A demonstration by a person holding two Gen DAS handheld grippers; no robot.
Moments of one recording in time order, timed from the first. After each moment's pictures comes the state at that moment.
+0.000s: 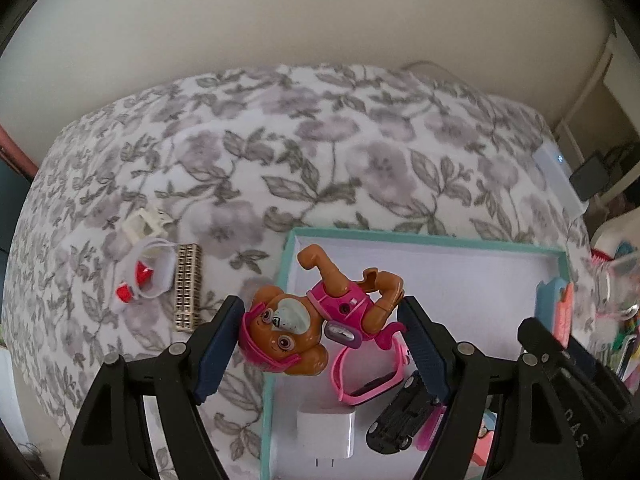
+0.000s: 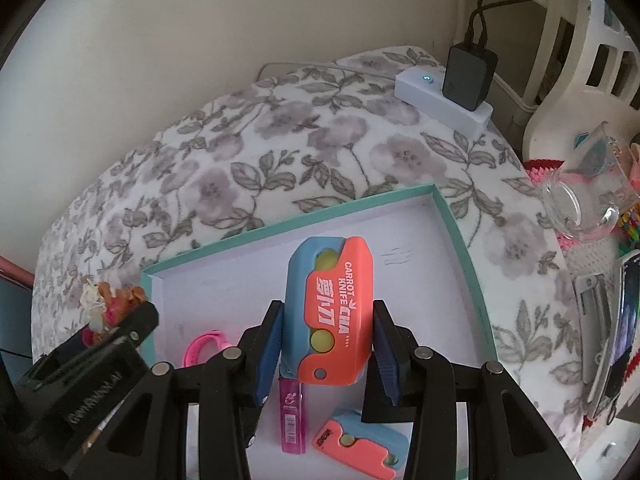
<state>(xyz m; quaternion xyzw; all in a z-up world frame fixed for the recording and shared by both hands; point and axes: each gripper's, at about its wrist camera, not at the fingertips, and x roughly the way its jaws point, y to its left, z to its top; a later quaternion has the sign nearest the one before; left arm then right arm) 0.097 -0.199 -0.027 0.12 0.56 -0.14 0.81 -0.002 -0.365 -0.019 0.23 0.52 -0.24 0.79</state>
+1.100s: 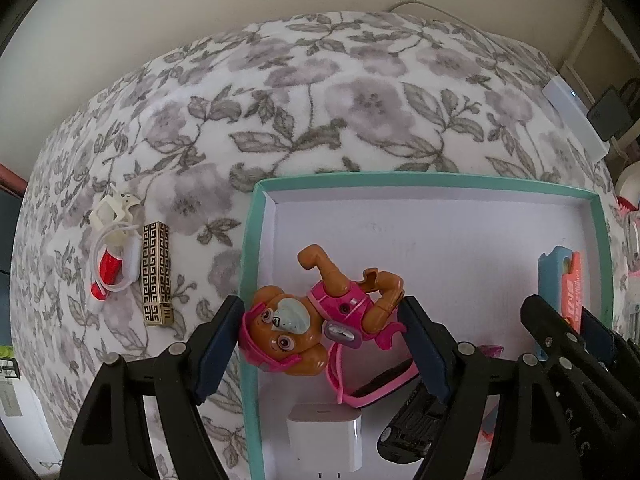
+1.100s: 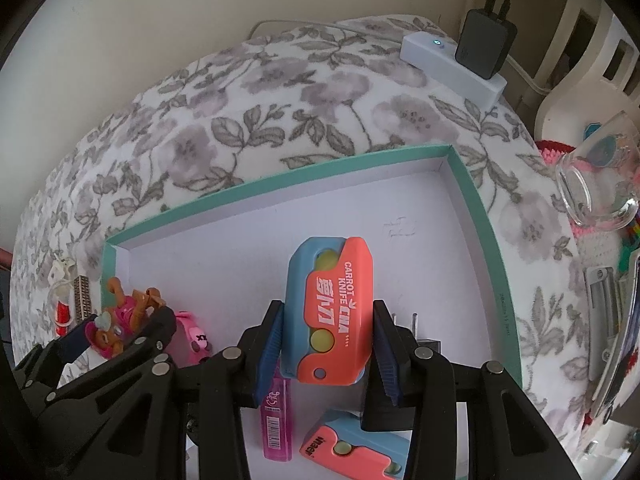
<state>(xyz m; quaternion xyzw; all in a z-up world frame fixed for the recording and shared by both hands) 0.087 -0.214 -0.068 0.18 0.59 -0.15 0.78 0.007 -0.357 -0.053 0.21 0.56 -0.24 0.76</state>
